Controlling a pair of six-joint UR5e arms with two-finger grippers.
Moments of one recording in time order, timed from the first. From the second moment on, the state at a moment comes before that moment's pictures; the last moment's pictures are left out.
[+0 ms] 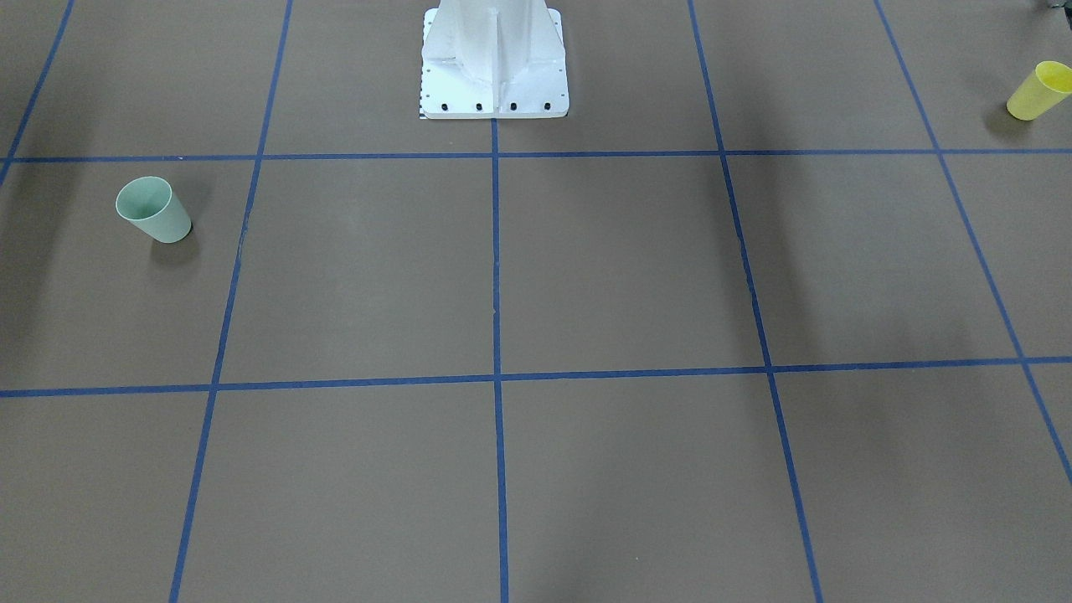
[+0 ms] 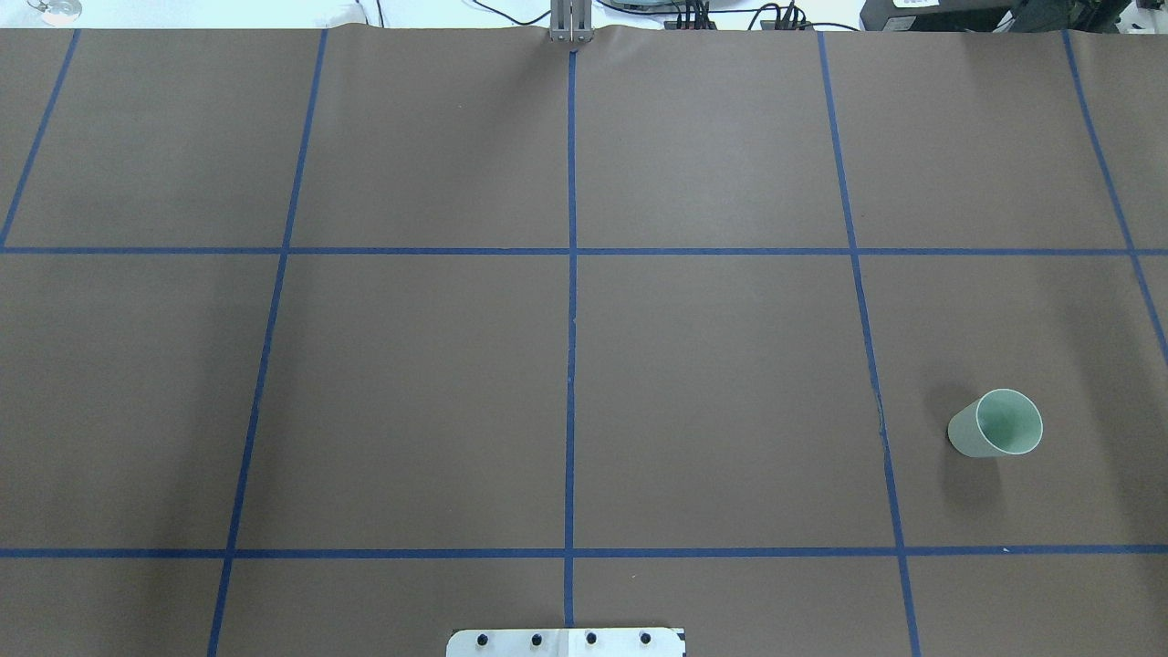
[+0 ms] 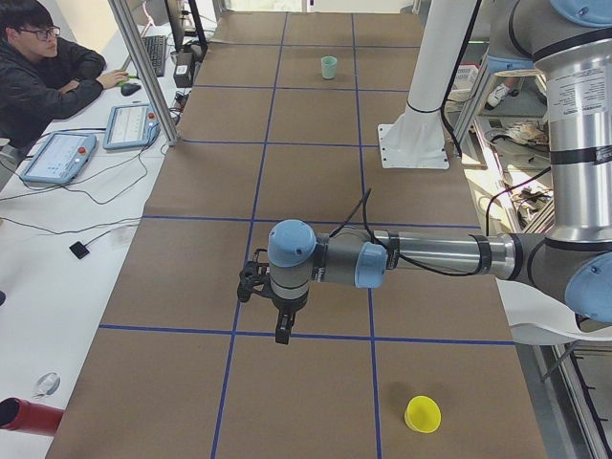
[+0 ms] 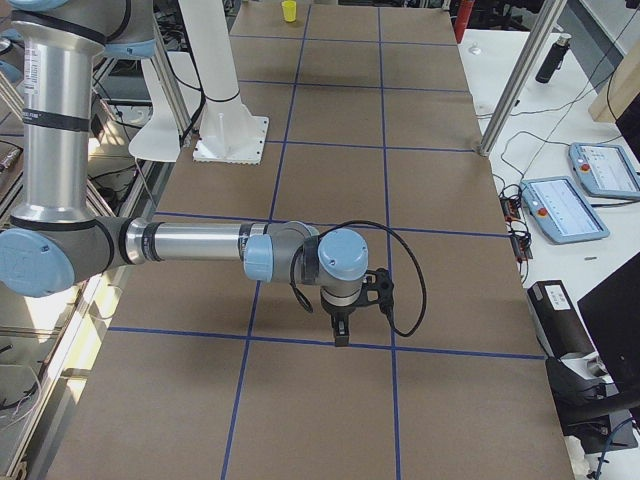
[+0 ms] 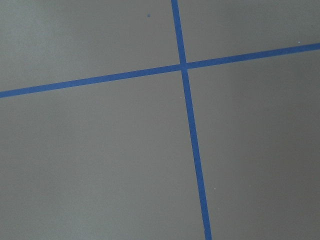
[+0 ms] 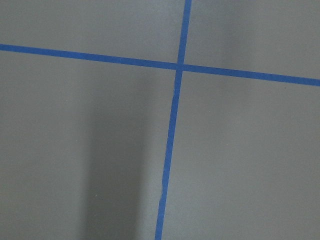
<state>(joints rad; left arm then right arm) -1.56 -1.39 -1.78 -1.65 -2.31 0.07 1.61 -1.70 1.75 -1.63 2.40 -0.16</state>
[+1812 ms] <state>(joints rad) -1.08 -1.25 -2.28 -1.22 -1.67 -1.19 1.61 -1.72 1.76 -1.58 2.40 -0.16</state>
